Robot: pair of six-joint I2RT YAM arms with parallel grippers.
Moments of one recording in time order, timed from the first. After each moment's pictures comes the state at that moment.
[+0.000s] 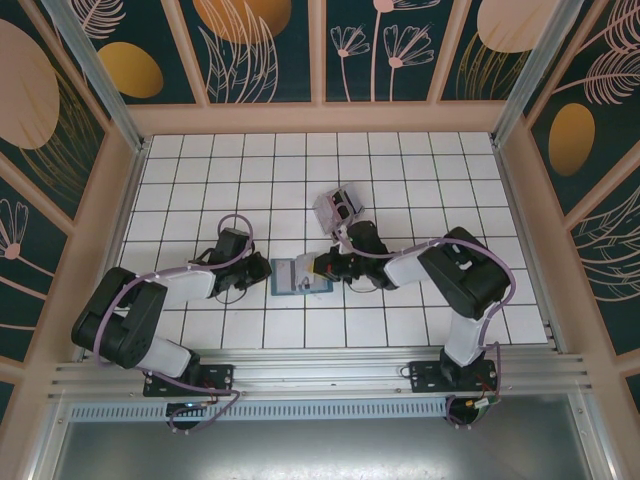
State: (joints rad) left arm -0.42 1.49 0.51 0.02 0.24 -0.82; right arm 0.69 1.82 0.69 0.47 -0.61 1.01
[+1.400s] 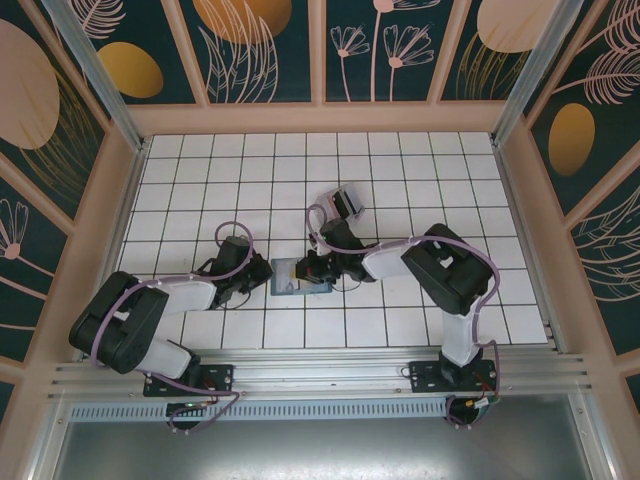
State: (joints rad) left arm -0.48 1.46 0.41 0.20 0.16 -0.95; right arm 0.80 1.92 0.90 0.24 -0.57 0.94
